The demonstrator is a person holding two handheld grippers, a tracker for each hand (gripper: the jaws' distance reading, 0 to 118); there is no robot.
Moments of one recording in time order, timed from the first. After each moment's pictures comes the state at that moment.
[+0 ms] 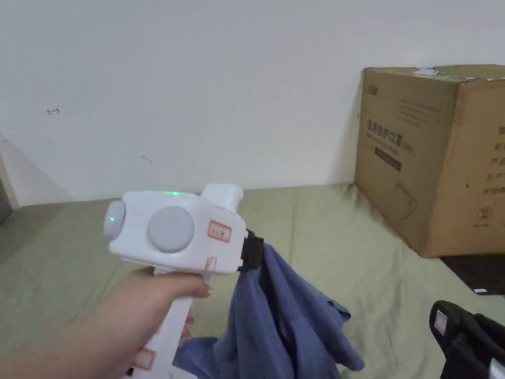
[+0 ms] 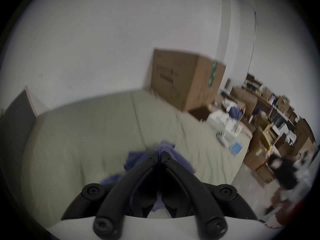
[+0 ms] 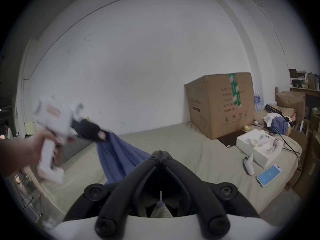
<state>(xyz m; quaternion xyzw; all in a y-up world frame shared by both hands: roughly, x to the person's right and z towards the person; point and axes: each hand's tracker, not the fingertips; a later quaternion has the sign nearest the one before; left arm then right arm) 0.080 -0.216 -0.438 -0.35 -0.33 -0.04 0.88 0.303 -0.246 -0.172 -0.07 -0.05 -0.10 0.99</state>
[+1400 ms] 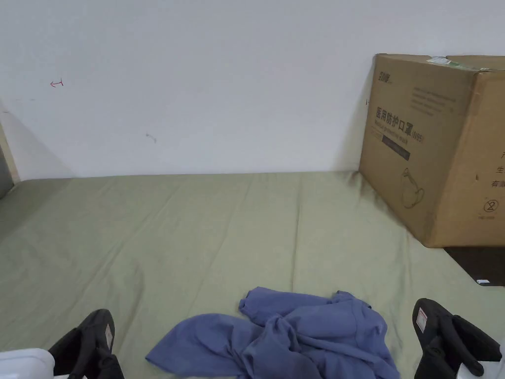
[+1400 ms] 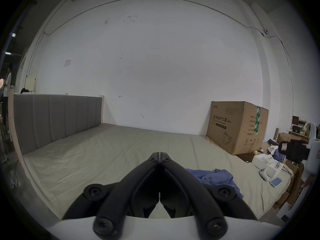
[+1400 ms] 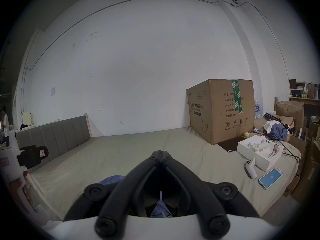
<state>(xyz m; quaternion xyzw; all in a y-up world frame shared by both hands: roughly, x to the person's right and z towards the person) -0.078 -0.277 -0.236 -0.04 -0.05 0.07 1.00 0.260 -0.272 -0.184 -0.03 -0.06 -0.06 1.00</state>
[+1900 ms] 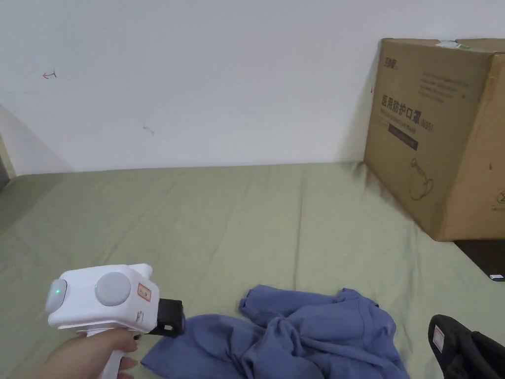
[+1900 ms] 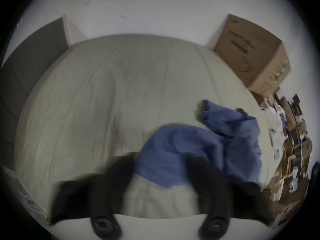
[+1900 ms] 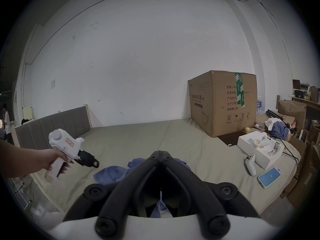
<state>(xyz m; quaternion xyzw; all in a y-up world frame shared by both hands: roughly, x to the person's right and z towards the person) -0.070 -0.373 -0.522 -0.51 -0.09 0.05 0.85 0.275 -0.281 -0.196 -0.08 -0.05 -0.05 0.99</state>
